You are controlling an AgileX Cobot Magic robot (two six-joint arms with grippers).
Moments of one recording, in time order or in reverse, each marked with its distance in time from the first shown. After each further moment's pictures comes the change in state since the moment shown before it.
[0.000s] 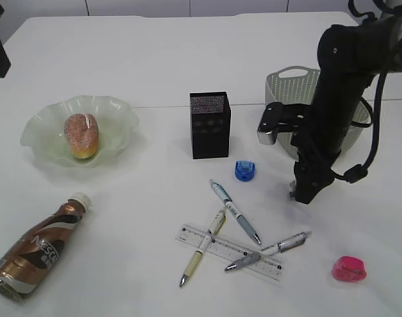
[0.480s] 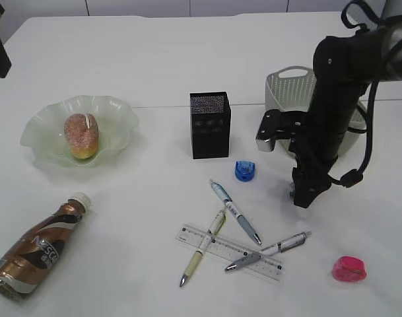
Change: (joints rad) left arm 0.000 0.000 0.000 -0.004 0.000 0.000; right arm 0.000 0.036 0.000 -0.015 -0.035 0.000
